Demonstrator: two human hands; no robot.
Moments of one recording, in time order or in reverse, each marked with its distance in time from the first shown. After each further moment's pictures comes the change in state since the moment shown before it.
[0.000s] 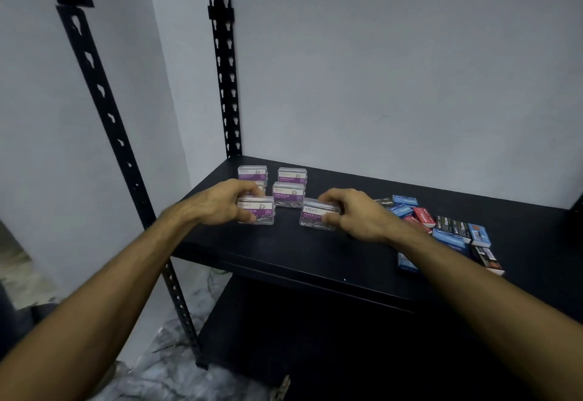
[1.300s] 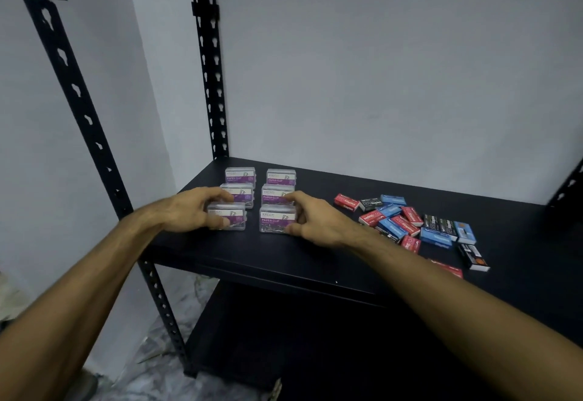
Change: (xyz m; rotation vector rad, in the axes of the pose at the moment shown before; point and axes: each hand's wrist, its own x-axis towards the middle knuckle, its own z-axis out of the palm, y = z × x) left_hand -0.012 -0.028 -0.016 -0.015 -0.052 -0.079; right_hand 0.018 -0.031 0.032 0.103 -0.073 -0.011
